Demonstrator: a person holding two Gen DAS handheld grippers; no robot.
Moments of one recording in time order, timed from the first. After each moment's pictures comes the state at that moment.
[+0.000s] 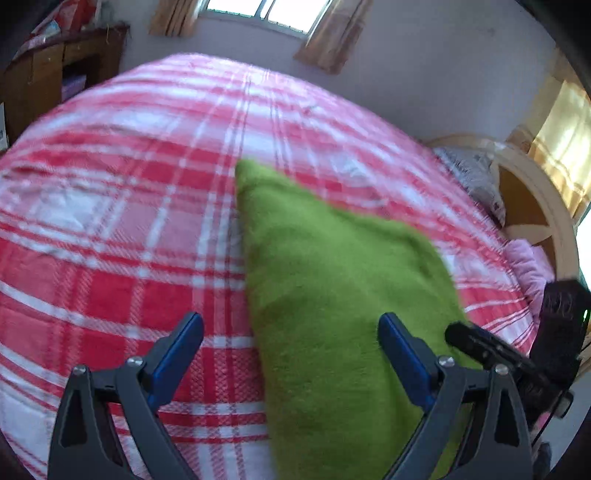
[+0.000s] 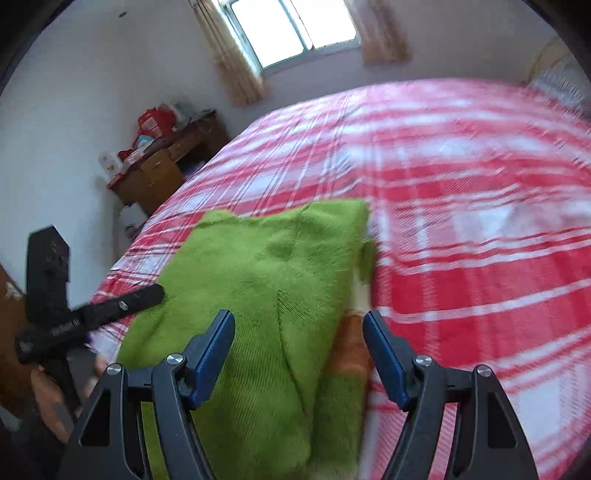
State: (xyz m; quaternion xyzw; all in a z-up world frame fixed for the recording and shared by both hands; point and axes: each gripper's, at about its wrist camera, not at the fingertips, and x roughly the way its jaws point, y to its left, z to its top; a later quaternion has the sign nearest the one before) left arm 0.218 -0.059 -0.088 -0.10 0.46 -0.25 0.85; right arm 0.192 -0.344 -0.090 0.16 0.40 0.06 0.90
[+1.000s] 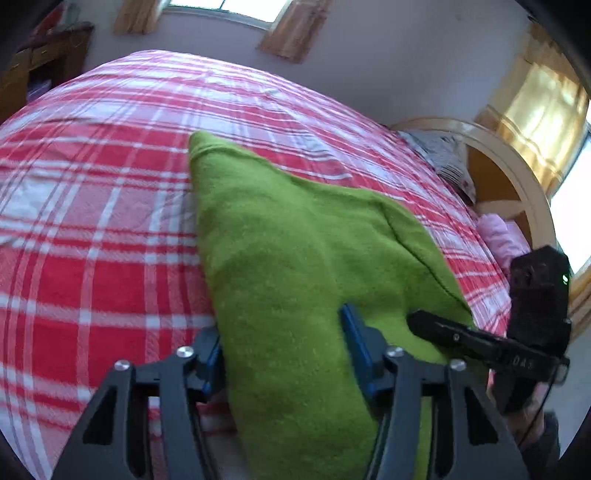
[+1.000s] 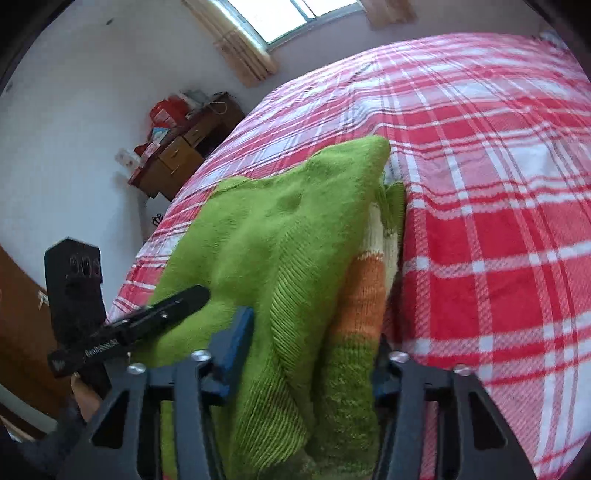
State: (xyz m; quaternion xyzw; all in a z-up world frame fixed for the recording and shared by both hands) left arm 0.204 -0.066 -0.095 -0.09 0.44 -0.32 0.83; right arm 0.195 -0.334 -0.114 0.22 0.44 0.10 0.86
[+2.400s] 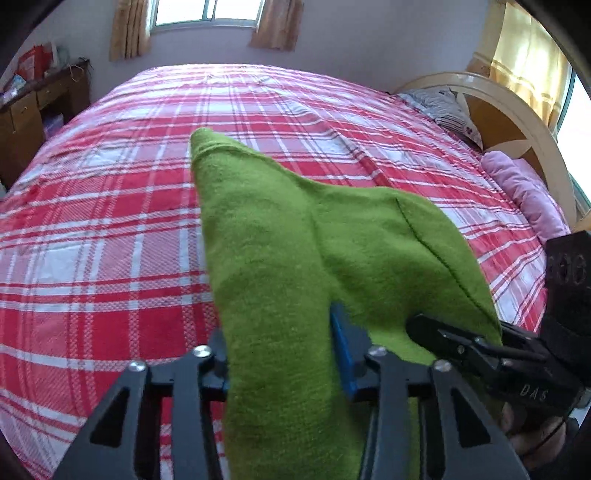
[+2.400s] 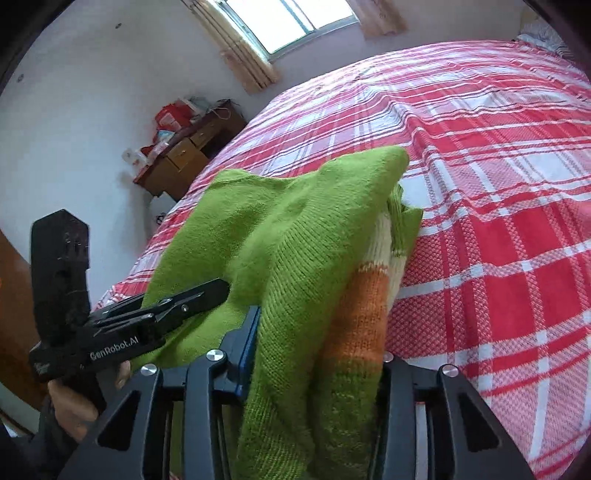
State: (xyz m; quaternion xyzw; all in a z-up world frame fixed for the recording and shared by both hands) left arm 0.065 -0.049 -0.076 0.02 0.44 -0.28 0.85; right arm 0.027 -0.247 -0.100 0.21 0.42 0.08 0.88
